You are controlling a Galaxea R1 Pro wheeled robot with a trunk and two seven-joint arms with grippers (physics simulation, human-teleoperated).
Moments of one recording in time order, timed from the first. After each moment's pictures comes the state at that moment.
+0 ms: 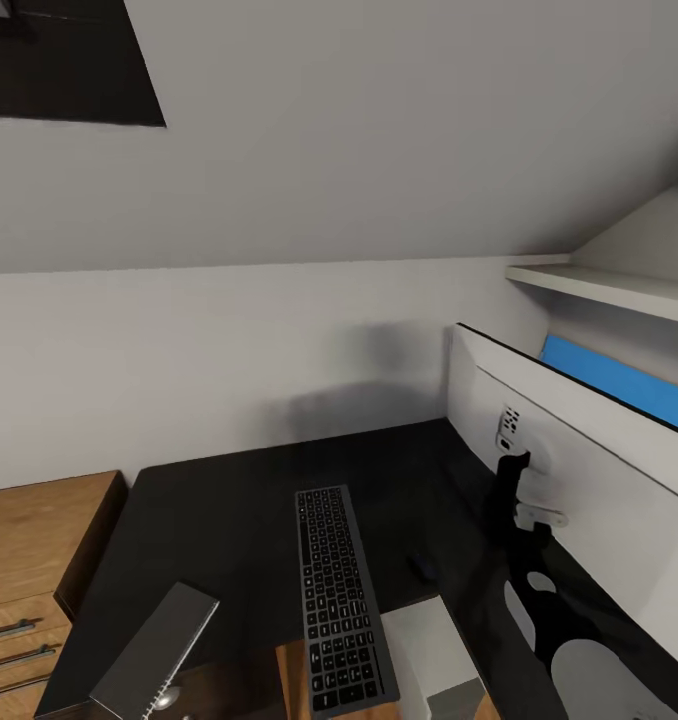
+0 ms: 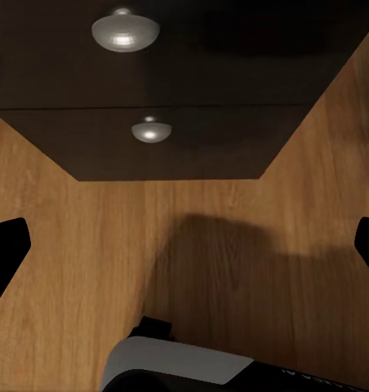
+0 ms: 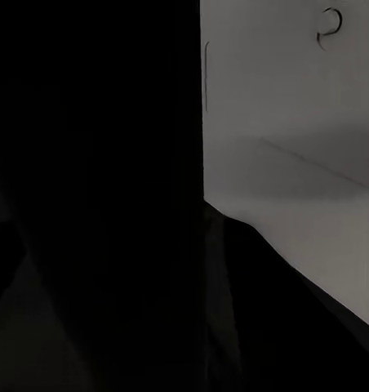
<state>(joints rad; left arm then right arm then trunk) 0.01 -0.10 0.08 -0.38 0.06 -0.42 0.16 -0.64 -0.06 -0.31 -0.45 0.15 -0.43 -0.13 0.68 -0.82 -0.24</state>
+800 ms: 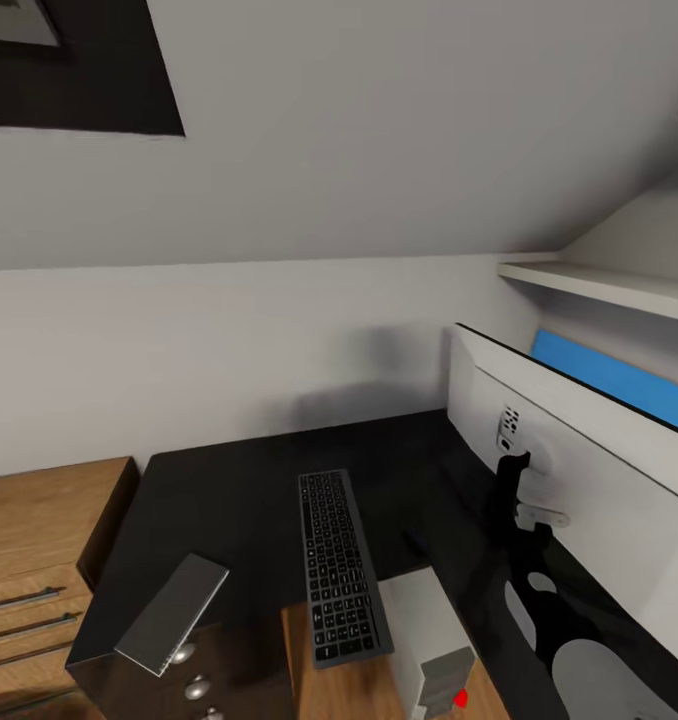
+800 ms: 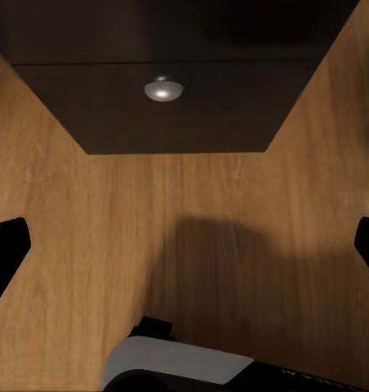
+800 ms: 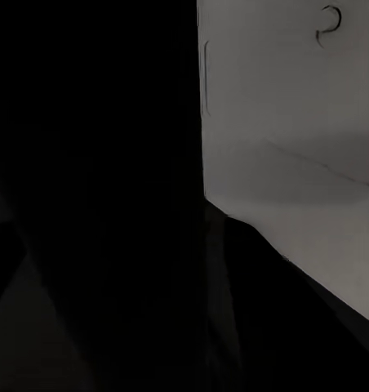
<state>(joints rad) 0.01 -0.10 0.08 -0.38 0.06 -0.42 0.16 -0.64 -0.07 -0.30 -0.45 0.14 -0.44 -0.13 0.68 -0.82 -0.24</state>
